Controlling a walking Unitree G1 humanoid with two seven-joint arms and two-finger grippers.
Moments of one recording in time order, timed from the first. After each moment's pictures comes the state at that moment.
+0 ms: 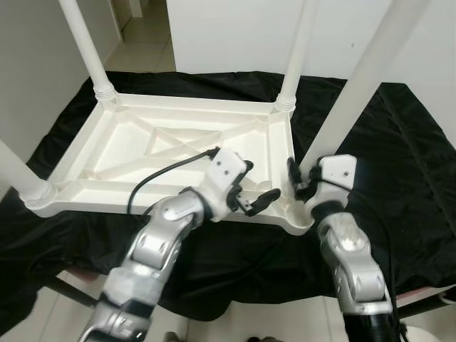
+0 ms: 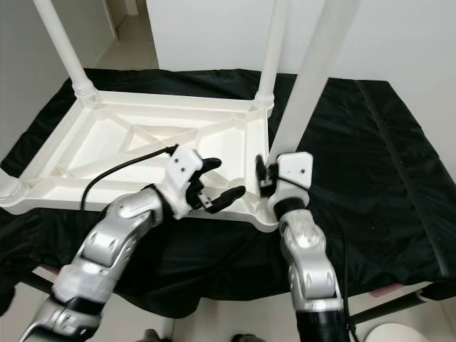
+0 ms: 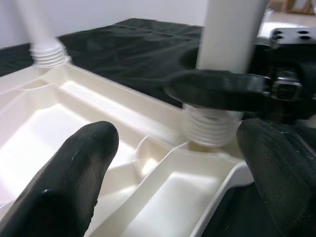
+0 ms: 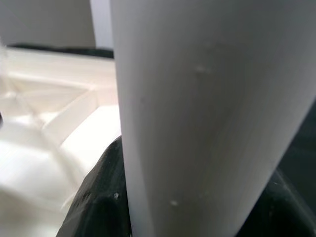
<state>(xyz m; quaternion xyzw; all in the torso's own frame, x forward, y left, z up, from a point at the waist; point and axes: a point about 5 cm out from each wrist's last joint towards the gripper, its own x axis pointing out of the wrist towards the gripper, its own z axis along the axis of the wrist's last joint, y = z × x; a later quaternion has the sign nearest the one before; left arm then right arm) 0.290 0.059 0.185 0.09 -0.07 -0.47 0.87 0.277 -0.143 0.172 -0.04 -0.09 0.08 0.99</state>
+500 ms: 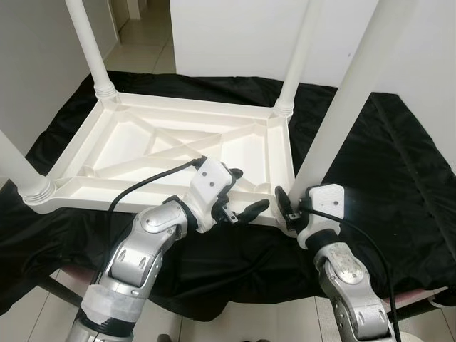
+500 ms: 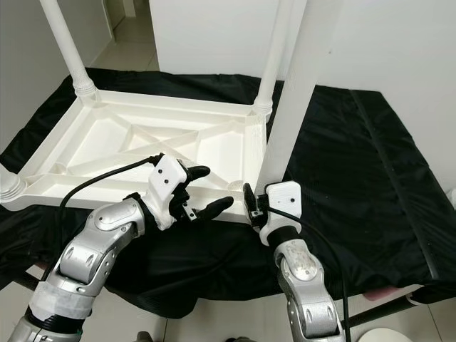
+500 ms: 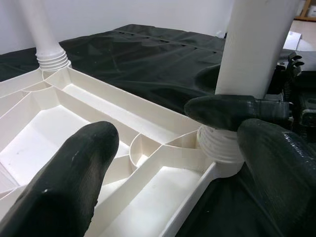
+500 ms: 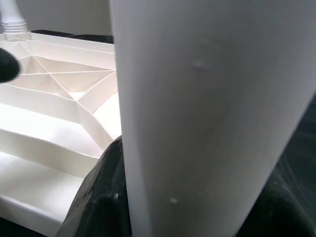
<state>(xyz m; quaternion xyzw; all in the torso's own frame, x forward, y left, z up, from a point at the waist) 0.278 0.064 0.188 0.08 -0.05 -0.48 0.87 0.252 -0.143 0.157 -0.04 -0.06 0.09 0.99</state>
